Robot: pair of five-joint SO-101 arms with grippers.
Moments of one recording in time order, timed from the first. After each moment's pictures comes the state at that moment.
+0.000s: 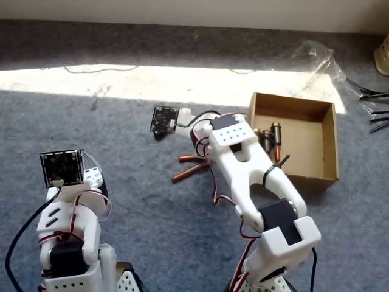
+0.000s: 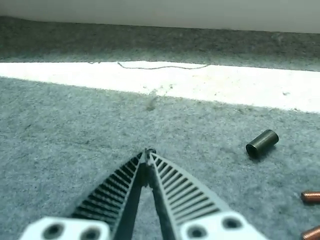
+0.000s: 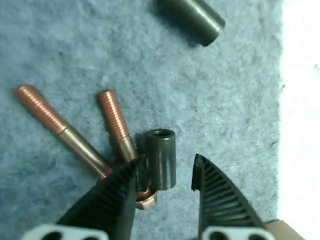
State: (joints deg) left arm -14.3 -104.2 80.8 56.6 2.2; right arm -26.9 7.3 17.7 46.9 62.2
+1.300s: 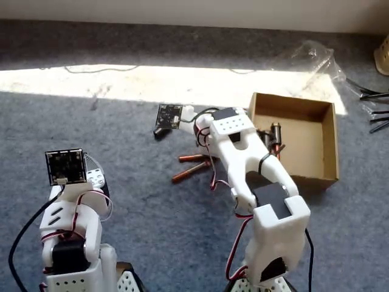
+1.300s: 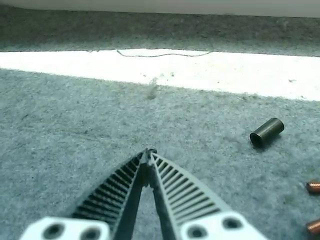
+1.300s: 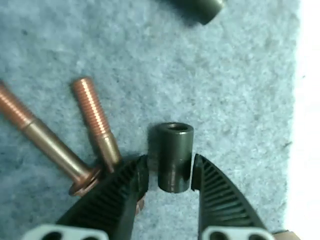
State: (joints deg) left arm -14.2 -104.2 83.5 56.6 2.2; right arm -23.8 18.1 8.8 49.5 66.0
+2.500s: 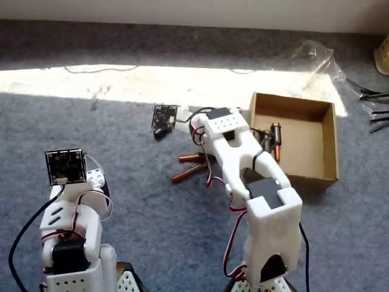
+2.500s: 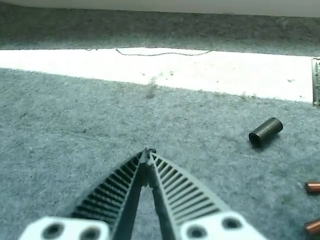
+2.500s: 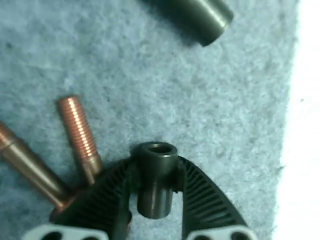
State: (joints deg) left arm -14.2 -104.2 83.5 56.6 2.2; right arm -25.0 26.1 4.2 47.0 66.9
